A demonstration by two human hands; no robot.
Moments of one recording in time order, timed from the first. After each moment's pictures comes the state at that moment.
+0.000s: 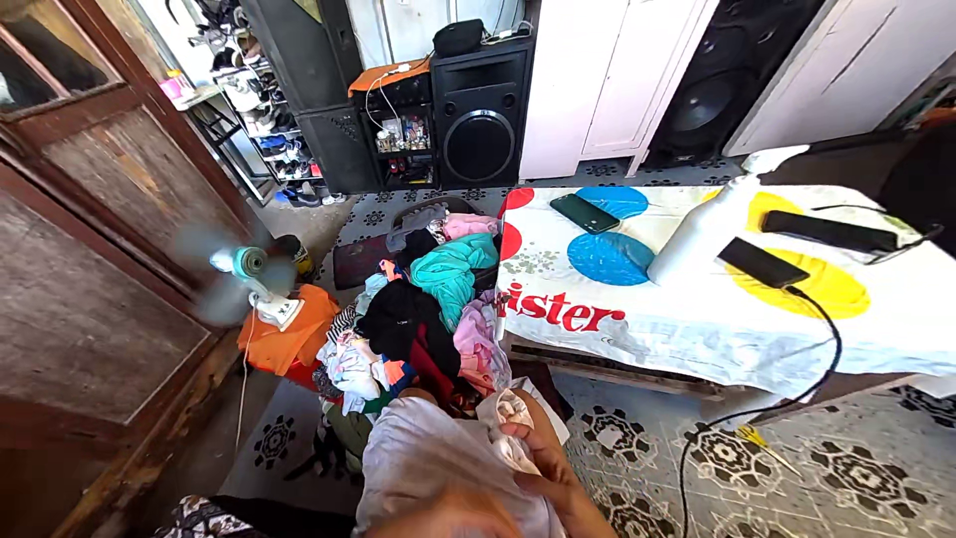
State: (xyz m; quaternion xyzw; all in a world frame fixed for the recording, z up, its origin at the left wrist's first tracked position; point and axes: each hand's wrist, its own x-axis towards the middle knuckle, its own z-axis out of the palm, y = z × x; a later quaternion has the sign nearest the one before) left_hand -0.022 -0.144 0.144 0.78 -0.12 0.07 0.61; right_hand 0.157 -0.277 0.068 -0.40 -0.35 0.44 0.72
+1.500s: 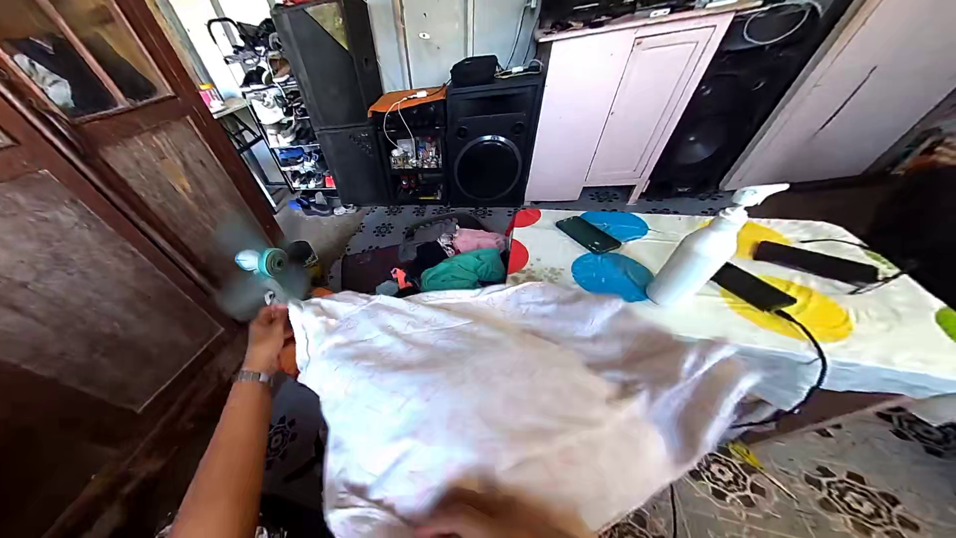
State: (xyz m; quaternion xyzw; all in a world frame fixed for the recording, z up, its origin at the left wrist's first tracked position) left_hand -0.093 0.138 0.176 0.62 0.51 0.40 0.44; right_hand 0.097 -0.279 0.211 -0.41 -0.75 0.29 0.43
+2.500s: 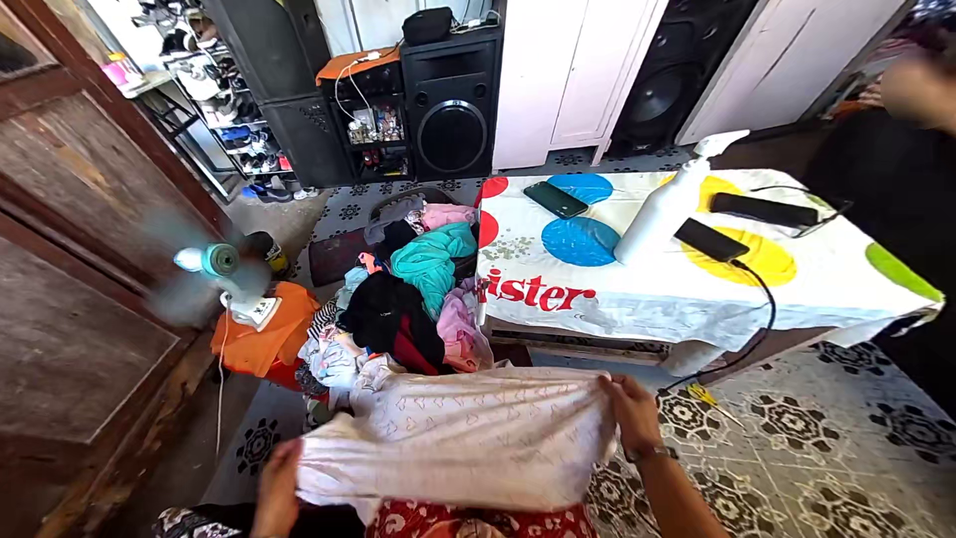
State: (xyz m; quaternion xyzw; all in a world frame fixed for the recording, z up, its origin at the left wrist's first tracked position) left_hand -0.159 -0.019 0.007 0.54 0.55 0.34 0.55; right_hand 0.288 -0.327 0.021 -0.80 -0.06 0.15 0.58
